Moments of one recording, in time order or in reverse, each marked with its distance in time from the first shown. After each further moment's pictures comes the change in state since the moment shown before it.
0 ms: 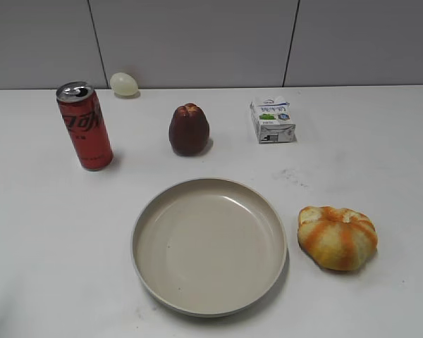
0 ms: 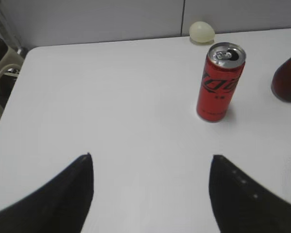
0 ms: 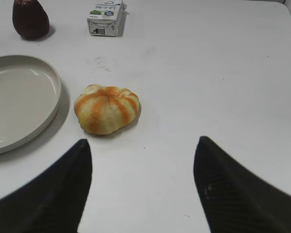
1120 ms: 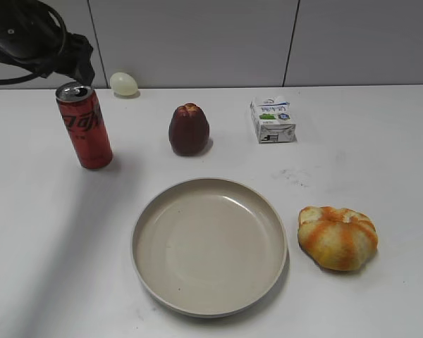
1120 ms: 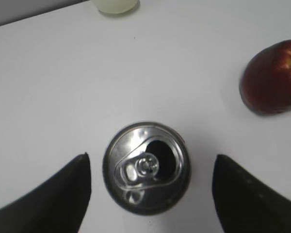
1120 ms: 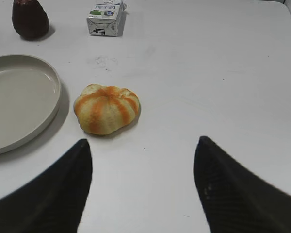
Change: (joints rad) left arm -0.245 1.133 -0.762 -0.007 0.057 0.000; right arm 0.000 0.000 0.000 0.000 0.000 0.001
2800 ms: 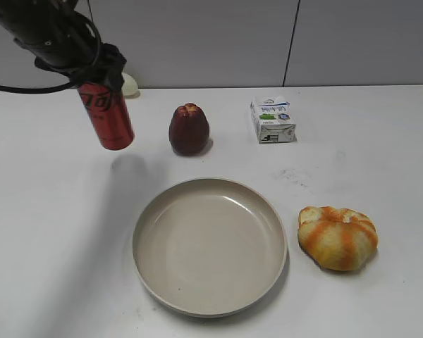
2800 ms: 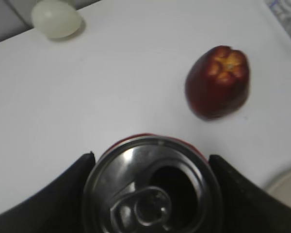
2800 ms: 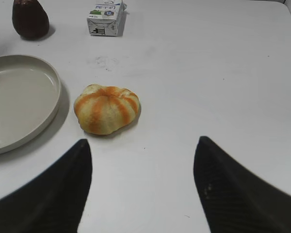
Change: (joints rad) left arm -0.113 0.024 -0.003 0.017 -0.051 0.000; right arm 0.000 0.000 0.000 0.000 0.000 0.000
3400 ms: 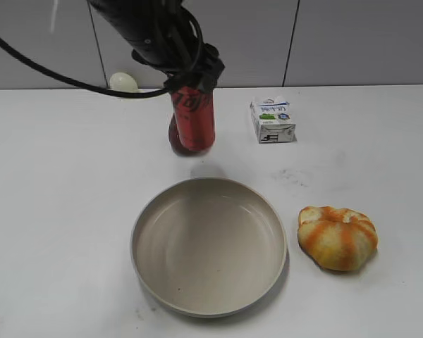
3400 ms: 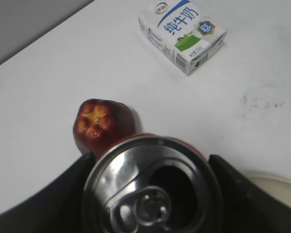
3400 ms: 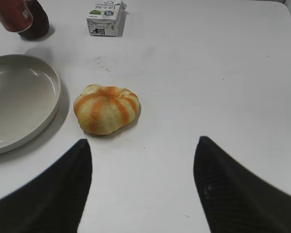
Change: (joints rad) left arm -0.261 0.118 -0.199 0.034 0.042 0.000; right arm 0.000 0.000 0.000 0.000 0.000 0.000
